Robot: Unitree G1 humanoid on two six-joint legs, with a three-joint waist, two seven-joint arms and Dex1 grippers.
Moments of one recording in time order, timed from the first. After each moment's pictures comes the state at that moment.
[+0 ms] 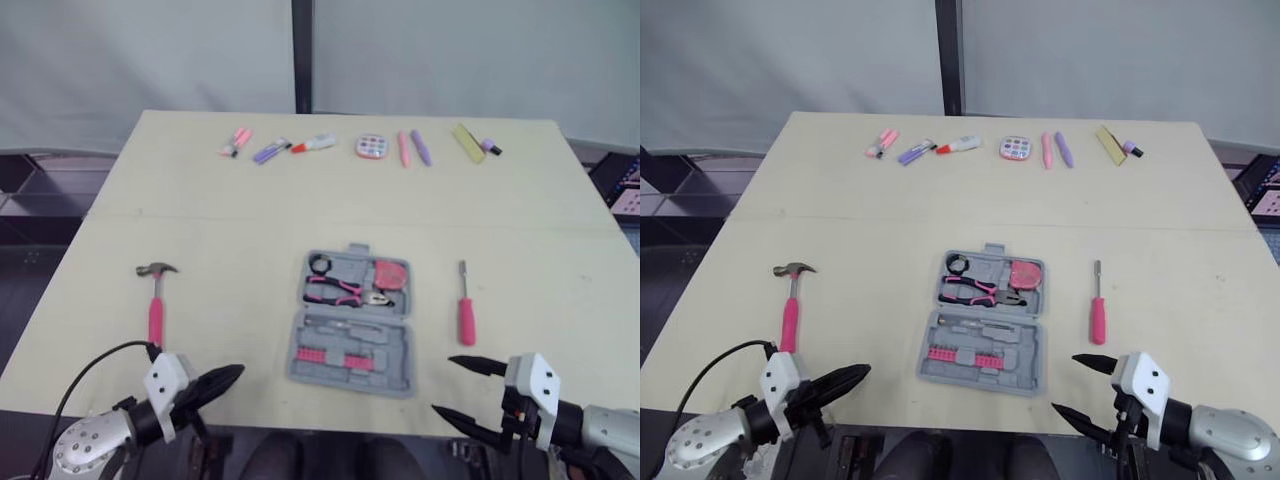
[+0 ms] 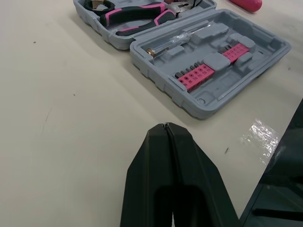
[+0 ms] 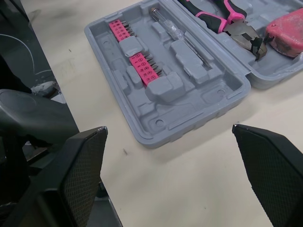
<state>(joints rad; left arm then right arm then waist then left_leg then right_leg) 0.48 0.52 0.21 -0.38 -0.32 0.09 -0.82 0.53 -0.73 -0.27 -0.49 0.41 0.17 1.01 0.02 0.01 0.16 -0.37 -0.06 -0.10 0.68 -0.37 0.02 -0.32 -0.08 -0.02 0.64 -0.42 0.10</state>
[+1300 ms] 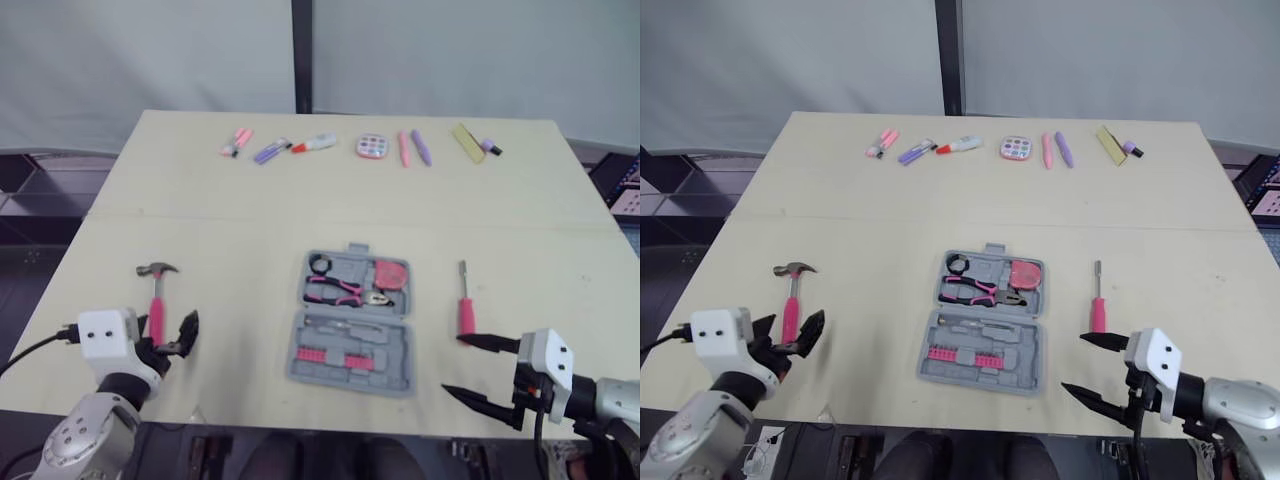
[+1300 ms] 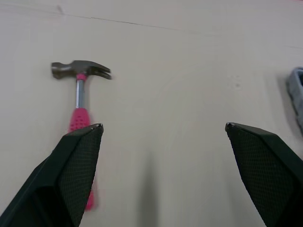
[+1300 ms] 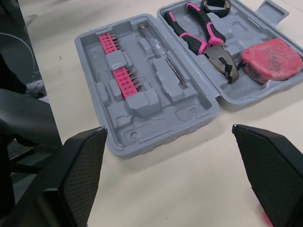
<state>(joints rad) 0.34 0.31 0.46 -0.82 -0.56 0.82 0.07 0.39 -0.80 -0.31 -0.40 0.46 0.18 1.09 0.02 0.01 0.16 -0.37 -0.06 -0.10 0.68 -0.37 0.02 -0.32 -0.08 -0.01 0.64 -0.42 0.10</state>
